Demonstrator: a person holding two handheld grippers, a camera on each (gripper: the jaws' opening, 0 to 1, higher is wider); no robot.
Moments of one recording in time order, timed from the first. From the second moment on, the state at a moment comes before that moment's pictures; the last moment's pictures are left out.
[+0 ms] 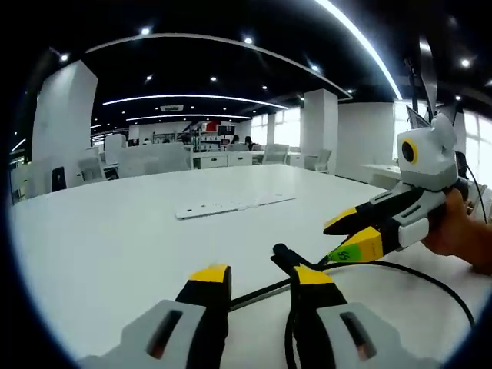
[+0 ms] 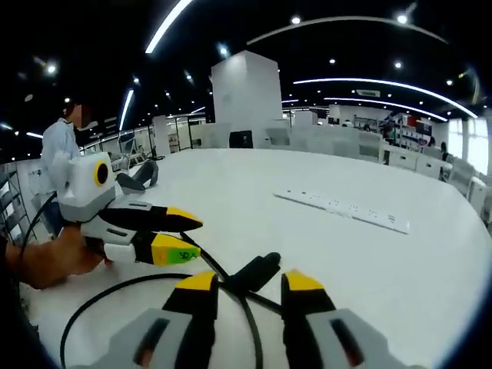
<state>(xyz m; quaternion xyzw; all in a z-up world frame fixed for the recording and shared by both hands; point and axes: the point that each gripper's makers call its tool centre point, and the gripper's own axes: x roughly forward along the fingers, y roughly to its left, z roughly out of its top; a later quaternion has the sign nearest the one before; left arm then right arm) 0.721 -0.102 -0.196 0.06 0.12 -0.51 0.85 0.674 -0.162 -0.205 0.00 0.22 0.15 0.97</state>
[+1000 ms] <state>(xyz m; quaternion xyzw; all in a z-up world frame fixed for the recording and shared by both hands) 0.687 -0.040 -0.183 0.05 0.06 -0.41 0.91 0.596 -0.185 -0.195 -0.01 0.13 0.01 0.99</state>
